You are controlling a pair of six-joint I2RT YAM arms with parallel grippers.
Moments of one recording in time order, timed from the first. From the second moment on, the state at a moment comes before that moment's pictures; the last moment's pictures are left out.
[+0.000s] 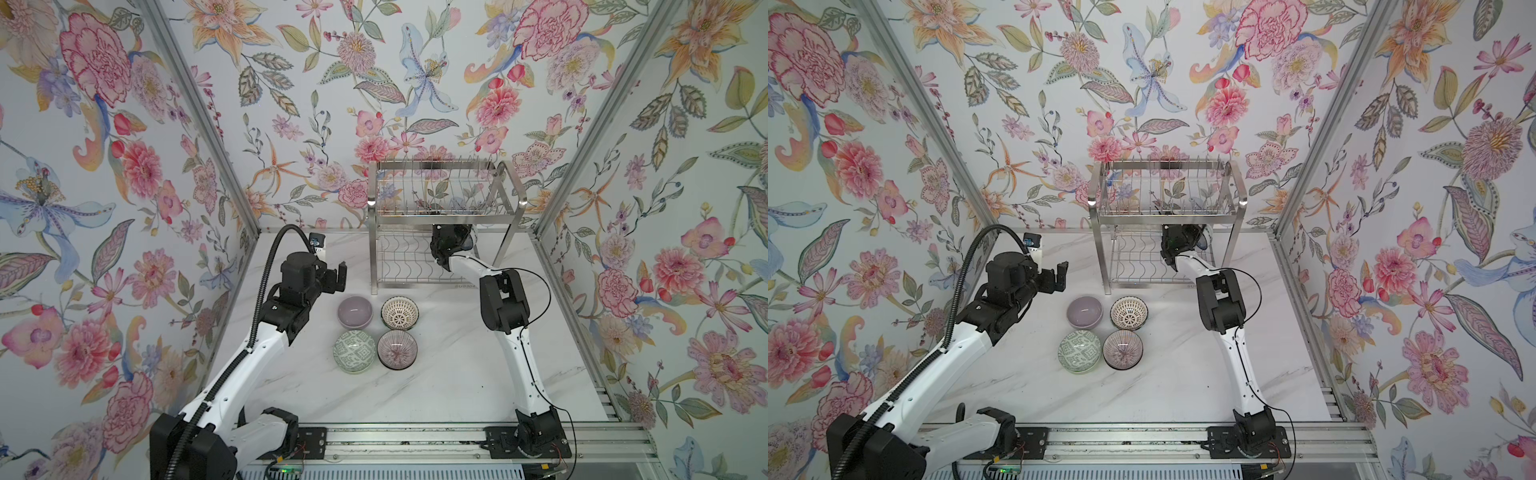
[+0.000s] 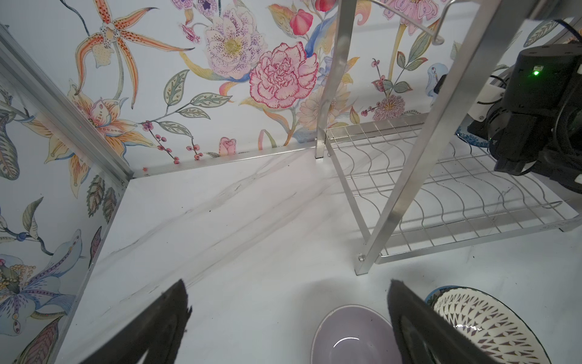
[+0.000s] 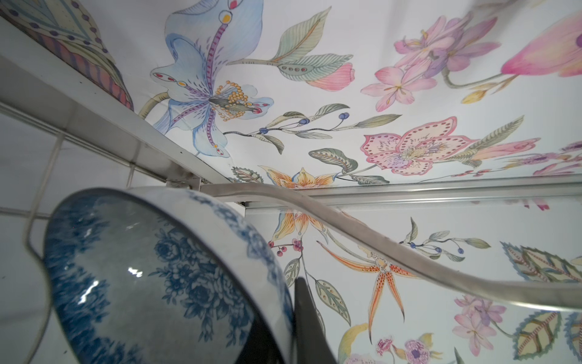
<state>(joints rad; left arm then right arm) -0.33 1.15 0.96 -0.21 -0.16 -0.01 0.37 2.55 2.07 0.23 1.08 -1.15</state>
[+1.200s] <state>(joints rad) -0.32 1.16 0.96 -0.21 -0.13 -0.03 0.37 2.51 2.04 0.07 1.06 -0.88</state>
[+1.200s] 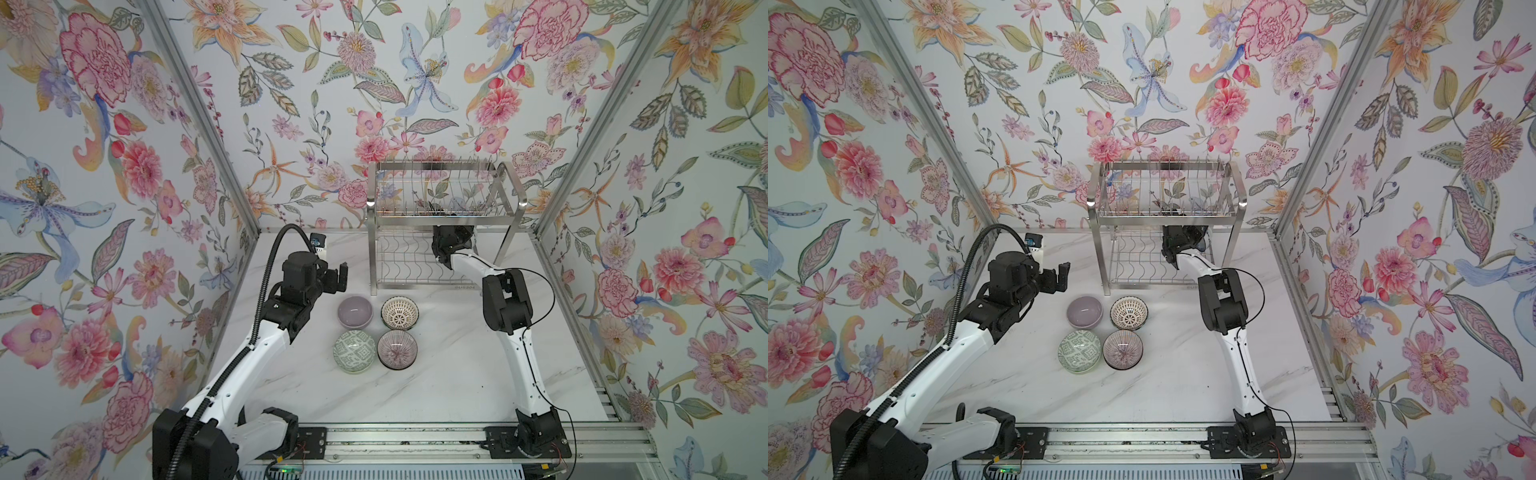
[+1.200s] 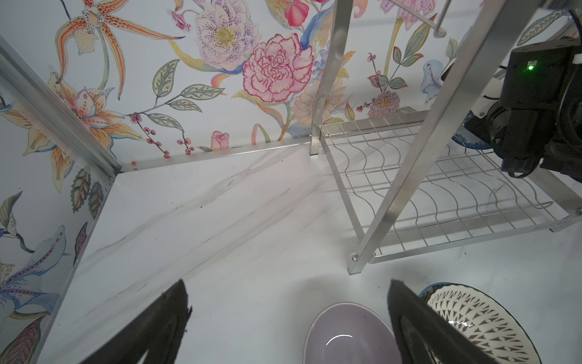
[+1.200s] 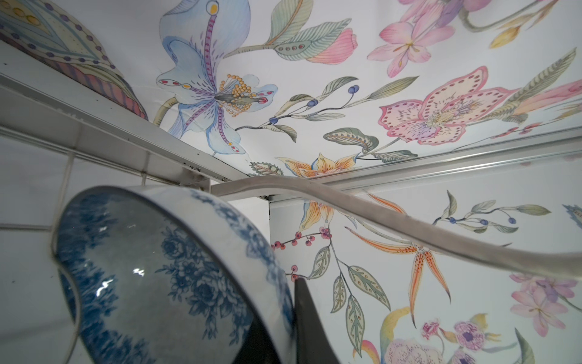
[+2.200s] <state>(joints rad) -0.32 1.03 0.94 -0.26 -0.13 -0.06 0.40 2.49 2.06 -0.05 1.03 -0.85</state>
